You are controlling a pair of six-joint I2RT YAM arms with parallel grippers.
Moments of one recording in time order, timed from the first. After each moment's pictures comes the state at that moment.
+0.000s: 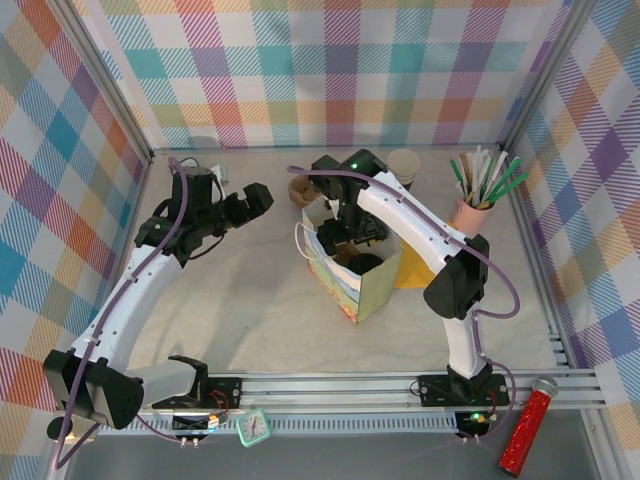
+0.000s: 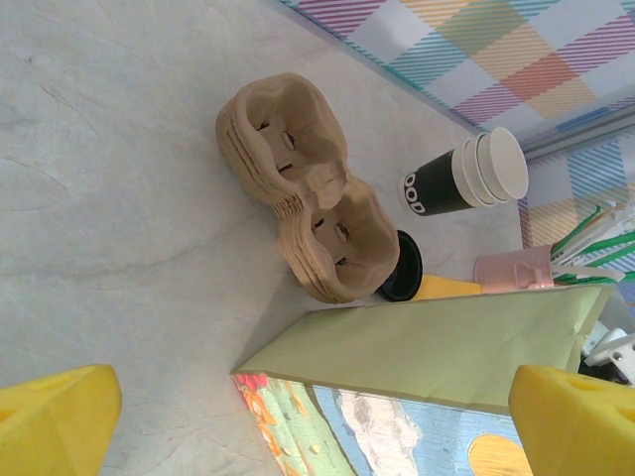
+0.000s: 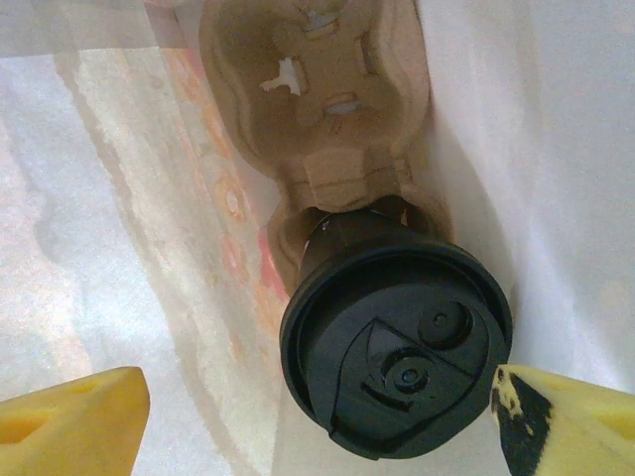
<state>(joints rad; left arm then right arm) -0.28 1.19 1.19 -0.63 0.23 -0.68 0.77 2.02 2.16 -1.70 0.01 0.39</state>
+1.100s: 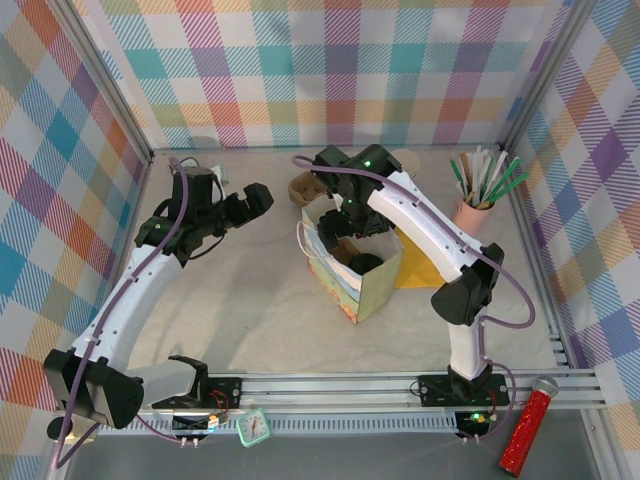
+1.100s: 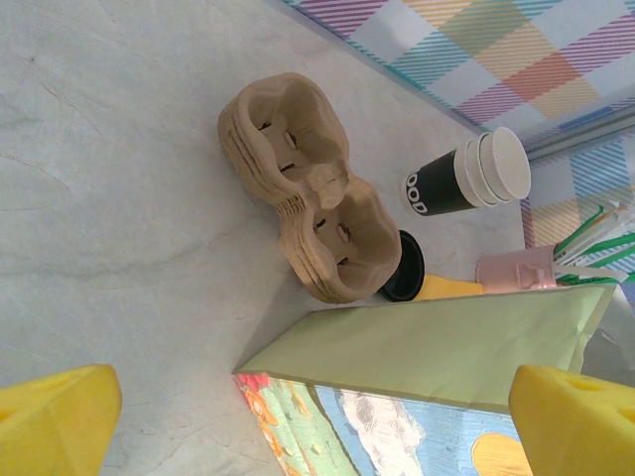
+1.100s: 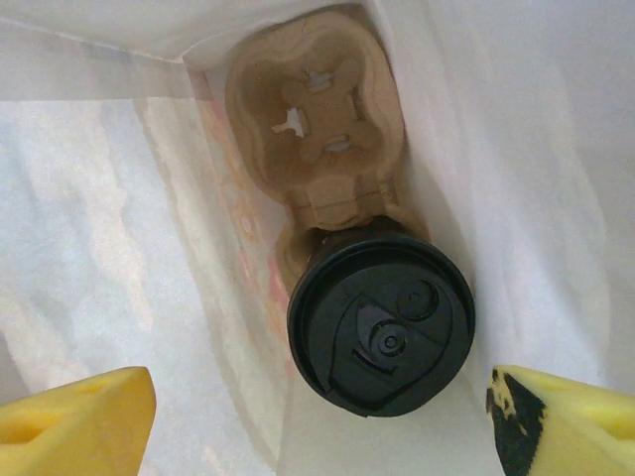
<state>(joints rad) -0.28 1.20 1.19 -0.63 0.22 -0.68 0.80 1.95 2.22 -1.69 0.07 0.42</state>
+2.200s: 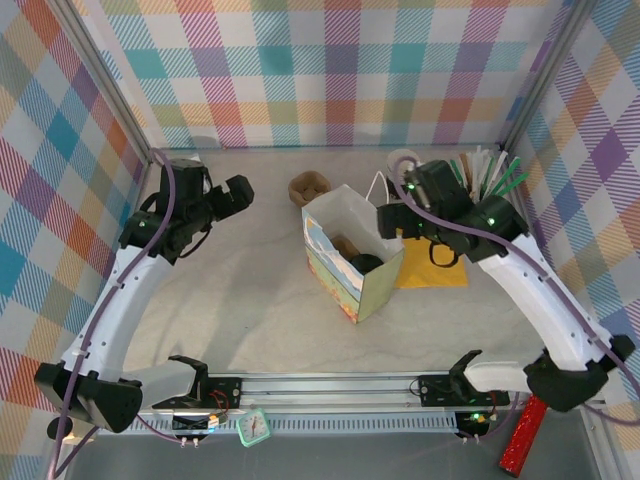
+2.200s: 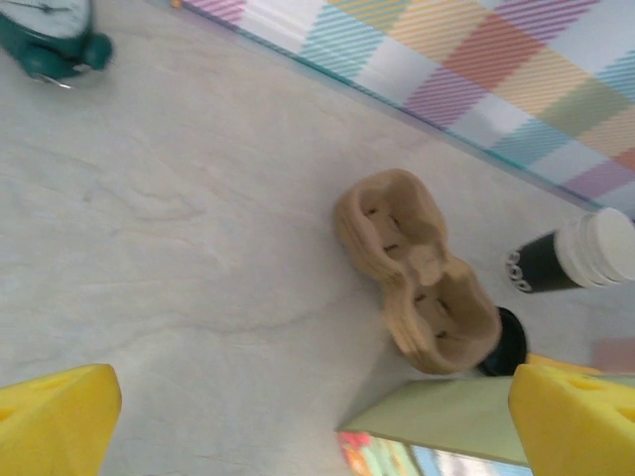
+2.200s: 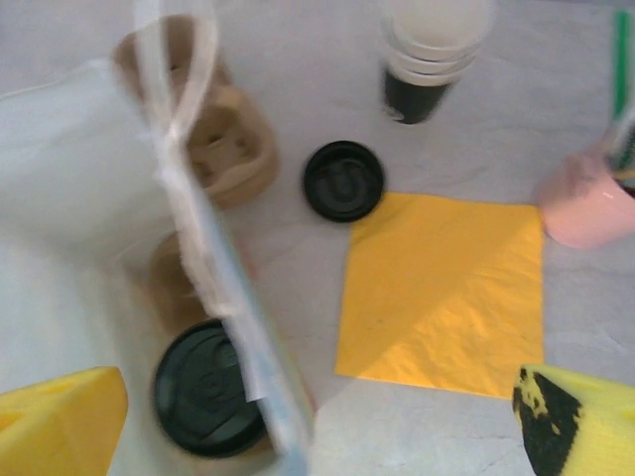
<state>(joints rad) -0.29 1.18 1.33 -0.80 -0.10 -0.60 0.64 1.23 1.57 -1.19 0.32 0.40</state>
